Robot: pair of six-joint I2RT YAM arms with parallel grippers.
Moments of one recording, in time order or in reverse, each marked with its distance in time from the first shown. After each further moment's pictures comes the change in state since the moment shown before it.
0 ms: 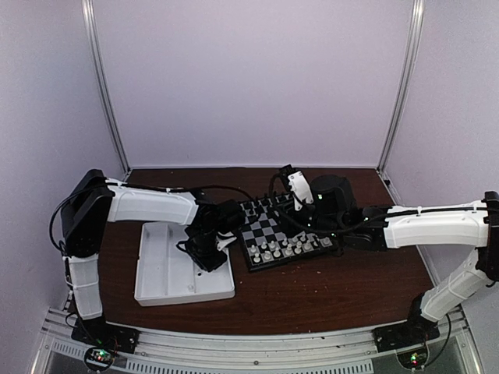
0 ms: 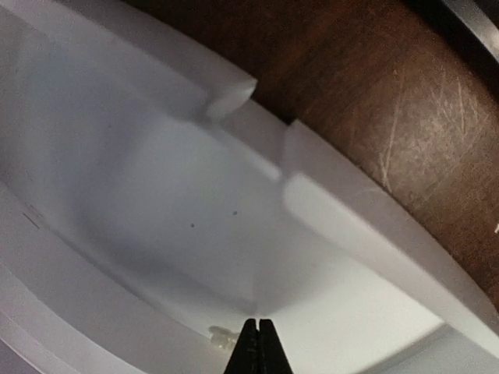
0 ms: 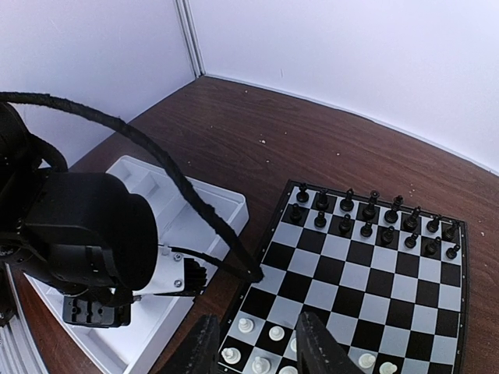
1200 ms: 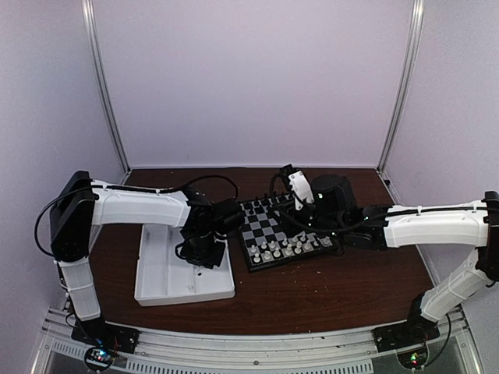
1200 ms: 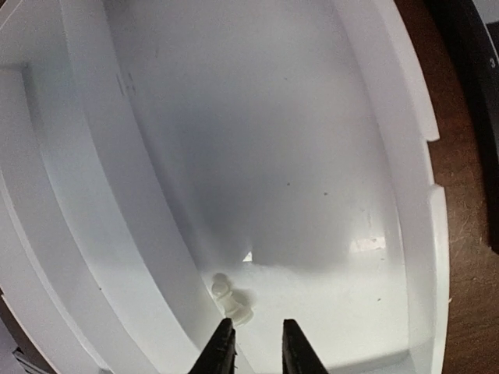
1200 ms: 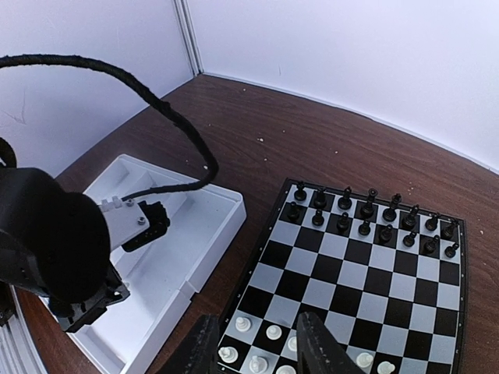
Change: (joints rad) left arm -0.045 -0.074 -0.017 -0.010 -0.086 -0.615; right arm -0.008 0.000 0.000 -0.005 -0.008 0.000
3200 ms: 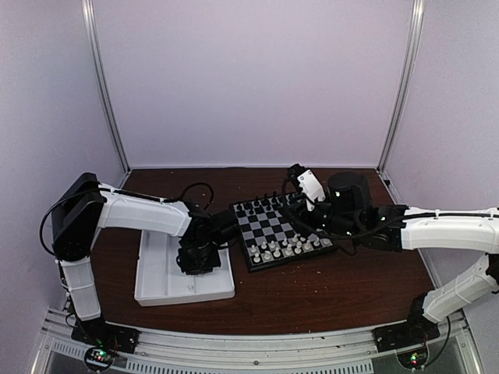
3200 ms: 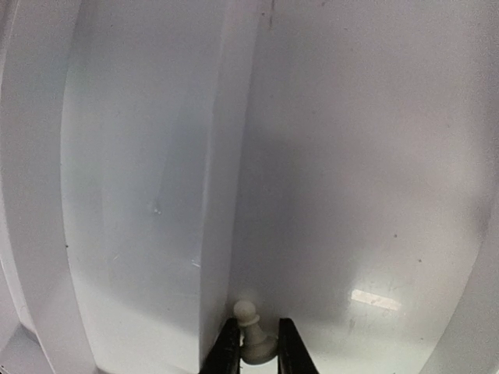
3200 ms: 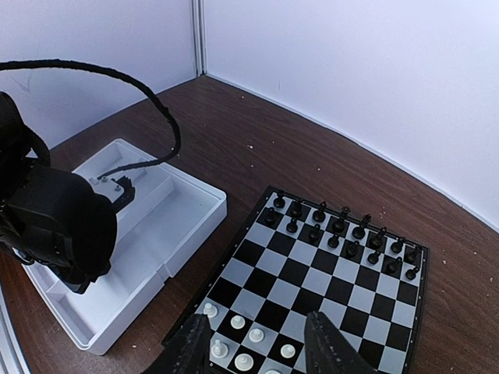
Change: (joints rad) left arm 0.008 0.008 -0.124 0.104 -0.043 -0.489; right arm -0.020 -0.119 -0.055 -0.032 -0.014 -0.187
